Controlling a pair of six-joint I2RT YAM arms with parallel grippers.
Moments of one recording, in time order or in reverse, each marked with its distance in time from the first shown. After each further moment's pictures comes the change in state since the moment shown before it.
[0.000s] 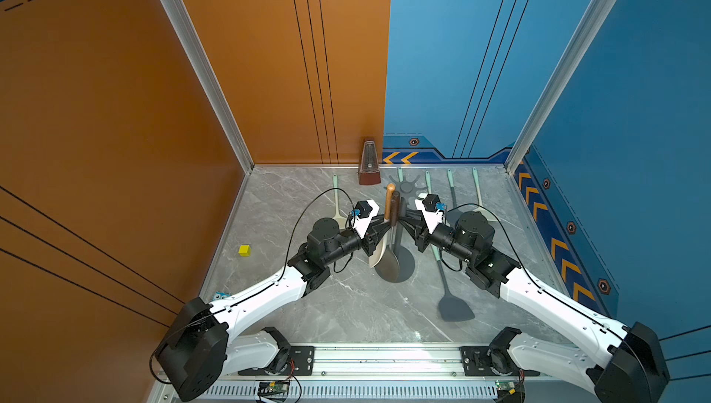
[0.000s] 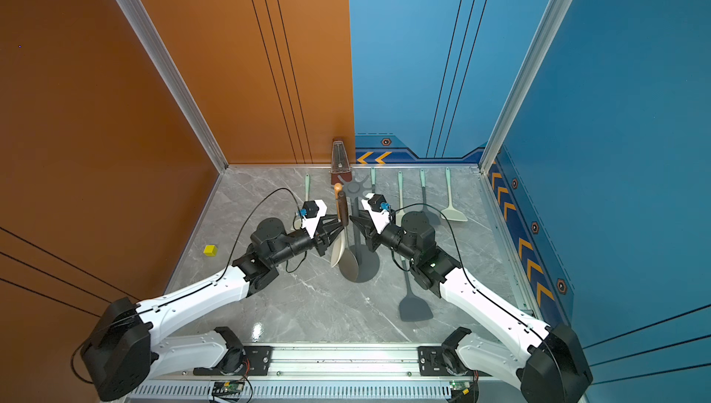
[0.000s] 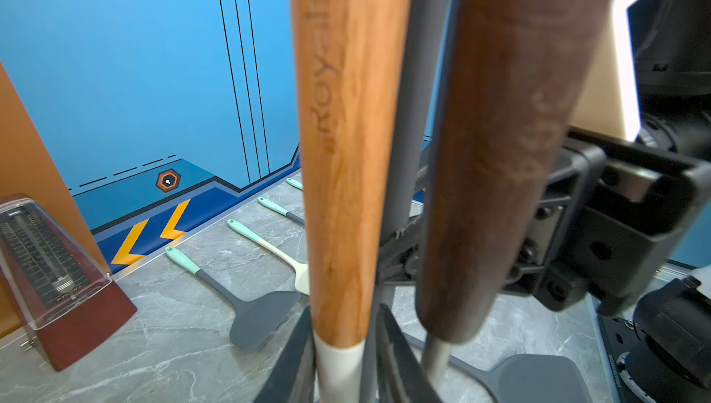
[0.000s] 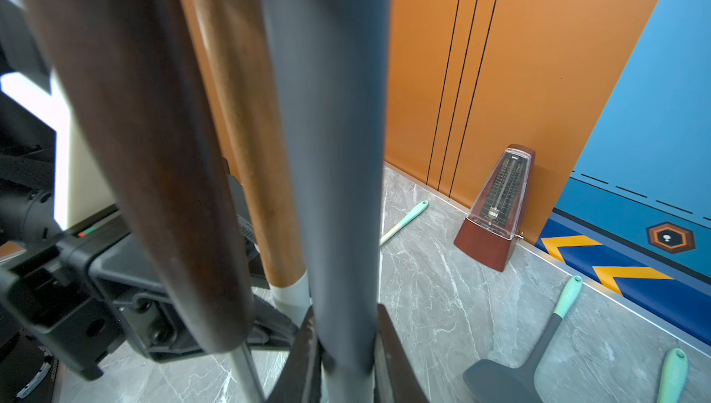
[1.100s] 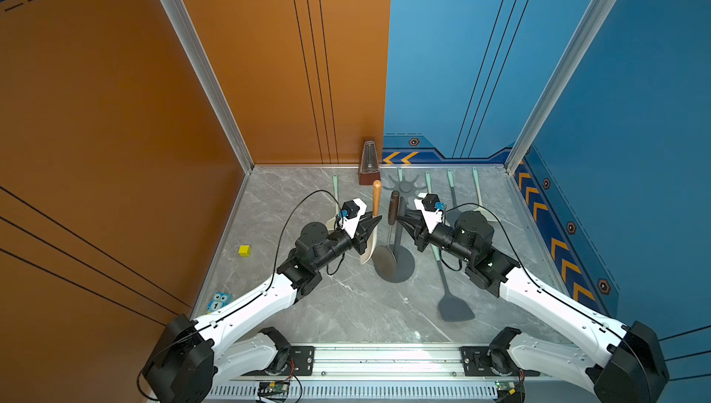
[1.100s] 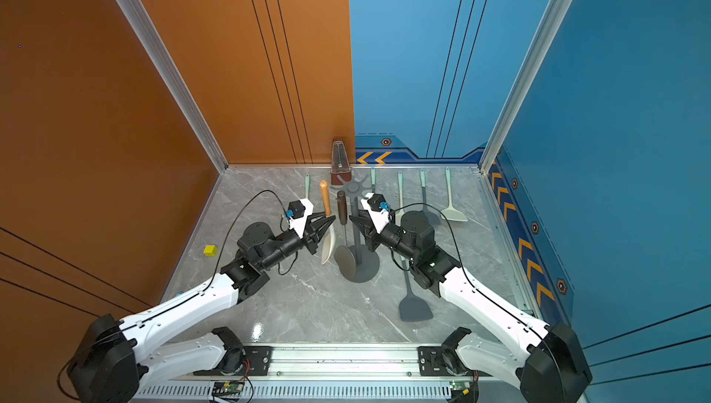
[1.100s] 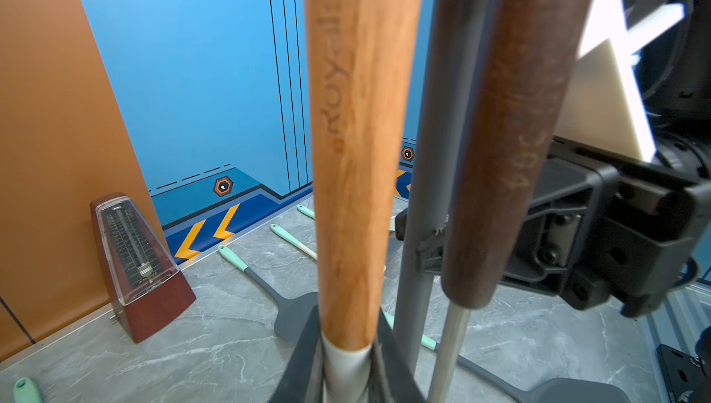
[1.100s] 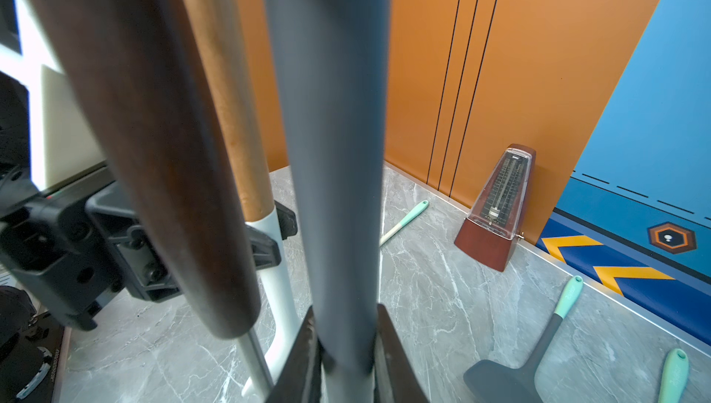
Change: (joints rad) left arm 0.040 -0.108 -0.053 -0.014 -0.101 0.016; right arm 0.000 0.006 0.005 -0.003 0.000 0.000
